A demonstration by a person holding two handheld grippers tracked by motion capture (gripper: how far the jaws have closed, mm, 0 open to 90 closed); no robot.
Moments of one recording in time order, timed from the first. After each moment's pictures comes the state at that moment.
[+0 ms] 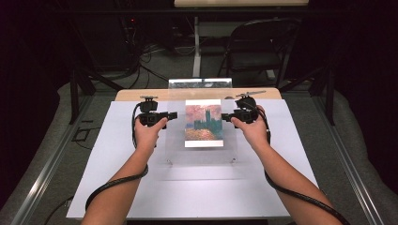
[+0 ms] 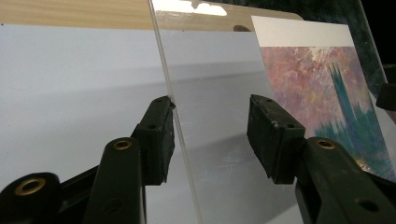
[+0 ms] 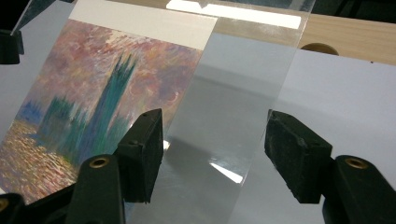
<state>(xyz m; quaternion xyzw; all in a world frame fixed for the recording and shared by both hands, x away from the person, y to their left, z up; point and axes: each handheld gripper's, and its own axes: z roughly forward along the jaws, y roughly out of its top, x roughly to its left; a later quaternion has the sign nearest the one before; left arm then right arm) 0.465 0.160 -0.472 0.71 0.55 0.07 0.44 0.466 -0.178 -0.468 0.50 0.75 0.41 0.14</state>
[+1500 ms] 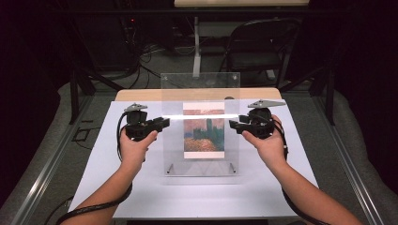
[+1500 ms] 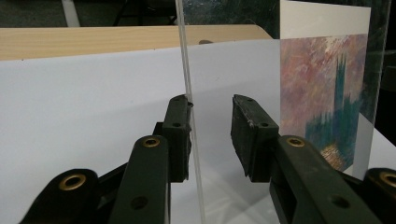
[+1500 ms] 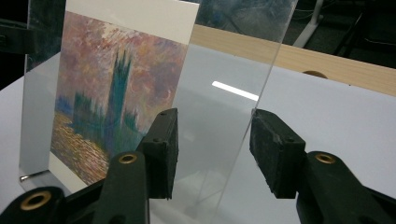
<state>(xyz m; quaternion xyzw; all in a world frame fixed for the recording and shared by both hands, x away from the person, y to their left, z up) 0.381 0.173 -0.429 0.72 0.49 0.11 0.48 0.379 -0.193 -0.422 0.45 0.75 0.45 0.18</state>
